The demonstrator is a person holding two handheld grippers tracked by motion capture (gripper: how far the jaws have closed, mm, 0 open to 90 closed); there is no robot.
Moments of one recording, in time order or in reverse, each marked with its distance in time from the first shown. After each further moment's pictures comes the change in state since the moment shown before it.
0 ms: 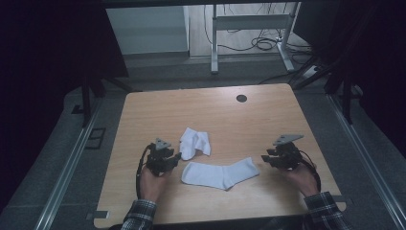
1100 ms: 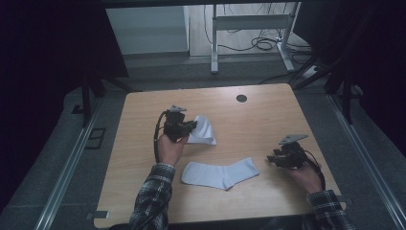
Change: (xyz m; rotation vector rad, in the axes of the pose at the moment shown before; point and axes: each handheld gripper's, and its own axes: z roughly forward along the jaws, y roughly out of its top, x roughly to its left) left arm -0.022 0.115 0.020 -0.065 -0.160 -0.041; right arm -0.024 -0.017 0.009 0.033 -0.013 0.031
